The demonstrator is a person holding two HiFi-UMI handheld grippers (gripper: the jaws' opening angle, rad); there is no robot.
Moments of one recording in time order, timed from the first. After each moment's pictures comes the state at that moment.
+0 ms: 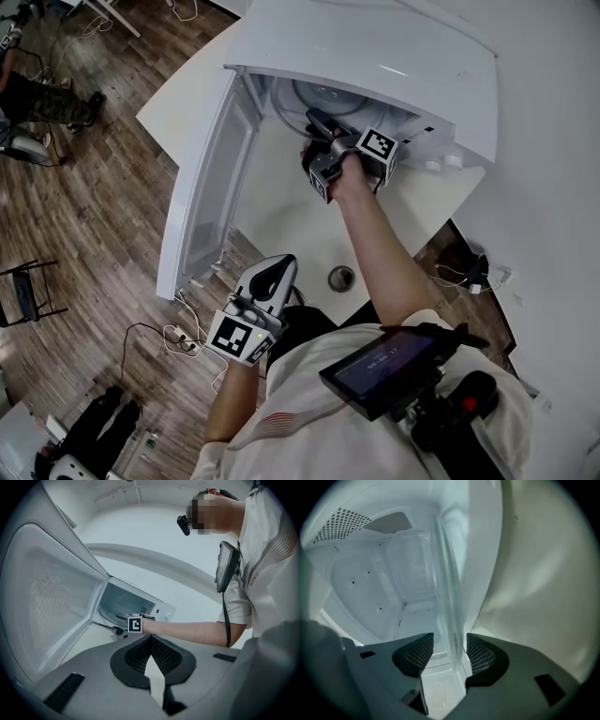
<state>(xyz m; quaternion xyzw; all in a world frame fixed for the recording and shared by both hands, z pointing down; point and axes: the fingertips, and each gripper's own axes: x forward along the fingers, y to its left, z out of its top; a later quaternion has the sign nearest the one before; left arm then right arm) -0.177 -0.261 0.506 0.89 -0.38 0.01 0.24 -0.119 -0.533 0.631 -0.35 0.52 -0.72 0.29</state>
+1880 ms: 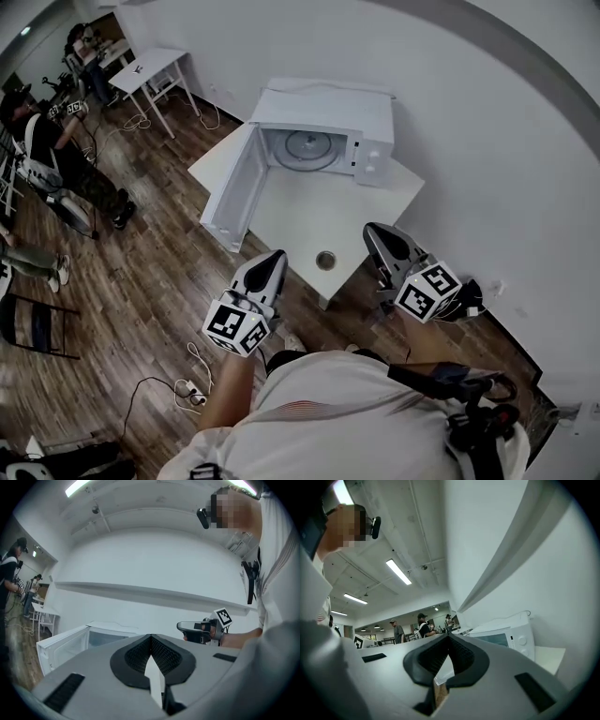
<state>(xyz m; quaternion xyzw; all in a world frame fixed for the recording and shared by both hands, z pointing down) -0.179 -0.067 0.303 0.92 -0.38 -0.04 0.08 -0.017 -0.095 0.275 -0.42 0.89 -0.12 0.10</state>
